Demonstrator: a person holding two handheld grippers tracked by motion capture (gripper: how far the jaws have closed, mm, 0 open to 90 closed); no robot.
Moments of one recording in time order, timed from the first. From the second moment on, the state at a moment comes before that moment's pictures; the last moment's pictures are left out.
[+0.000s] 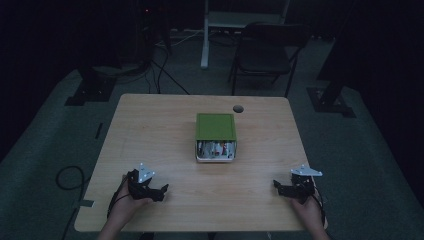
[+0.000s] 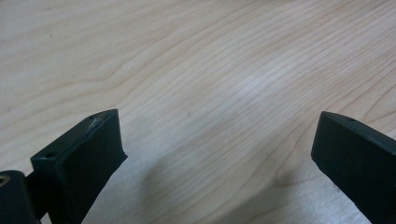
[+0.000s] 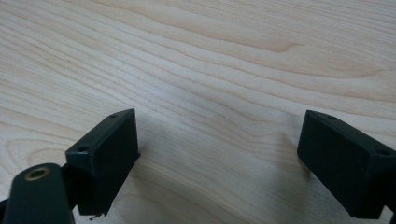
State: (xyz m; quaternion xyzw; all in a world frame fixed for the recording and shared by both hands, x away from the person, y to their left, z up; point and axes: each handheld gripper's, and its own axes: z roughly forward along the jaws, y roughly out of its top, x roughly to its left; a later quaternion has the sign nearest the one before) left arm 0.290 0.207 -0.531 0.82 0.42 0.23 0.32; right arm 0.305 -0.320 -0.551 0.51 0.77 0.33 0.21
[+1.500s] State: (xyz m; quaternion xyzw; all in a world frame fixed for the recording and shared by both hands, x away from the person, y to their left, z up) left arm 0.290 0.098 -0.520 0.89 0.20 0.31 0.28; right arm 0.305 -0.320 -0.551 0.51 0.77 0.33 0.21
